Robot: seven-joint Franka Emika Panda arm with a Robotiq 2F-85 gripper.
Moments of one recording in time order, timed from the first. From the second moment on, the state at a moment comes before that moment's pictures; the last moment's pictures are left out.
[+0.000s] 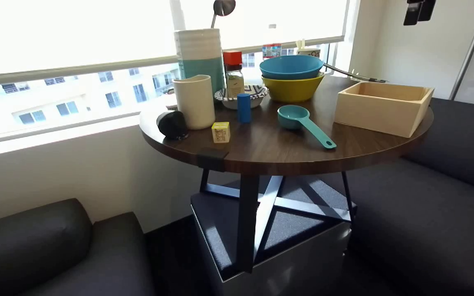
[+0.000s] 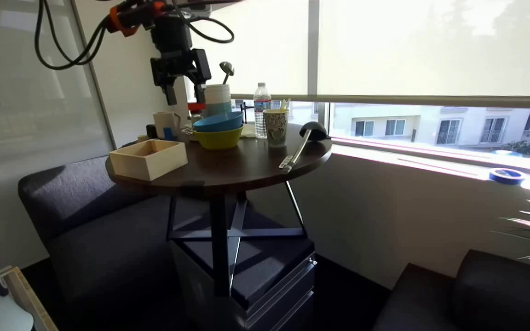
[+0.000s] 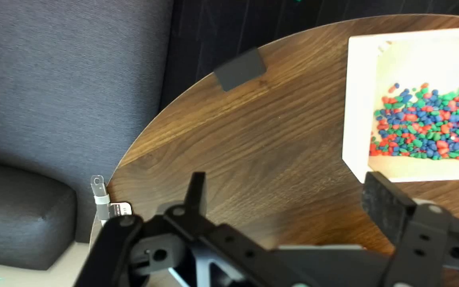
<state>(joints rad) -0.08 -0.40 -0.17 -2.17 -0.15 1.83 -0.29</state>
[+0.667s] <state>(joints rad) -0.07 -0.42 -0.15 -2.35 -0.03 1.94 -0.20</state>
